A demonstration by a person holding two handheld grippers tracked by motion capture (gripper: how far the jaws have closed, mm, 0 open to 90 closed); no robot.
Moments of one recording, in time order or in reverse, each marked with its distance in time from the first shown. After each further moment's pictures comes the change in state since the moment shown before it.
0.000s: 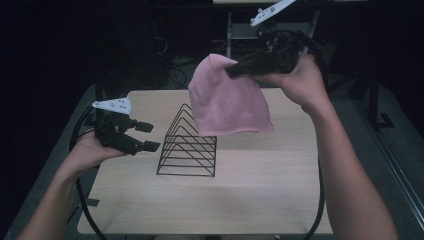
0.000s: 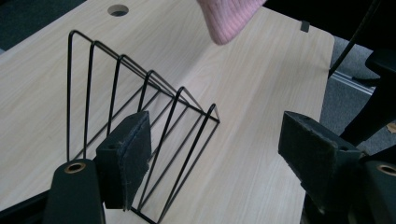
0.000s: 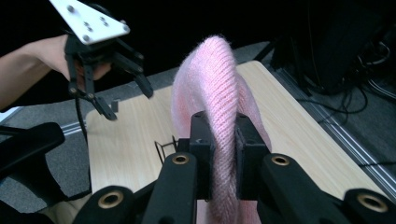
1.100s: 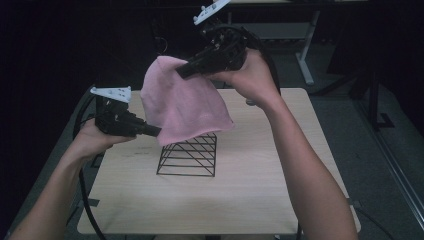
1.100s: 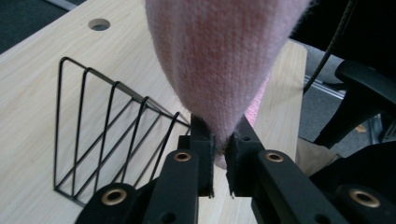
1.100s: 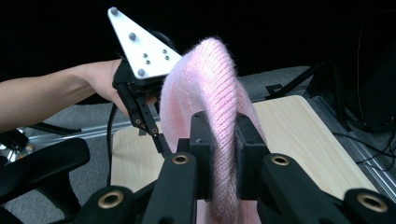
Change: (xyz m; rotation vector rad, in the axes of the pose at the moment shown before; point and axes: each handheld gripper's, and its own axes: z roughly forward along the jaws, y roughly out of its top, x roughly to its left) left arm 0.019 0.010 -0.005 -0.028 -0.085 -0.008; right arm 0.029 0.048 0.065 -0.037 0.138 -0.089
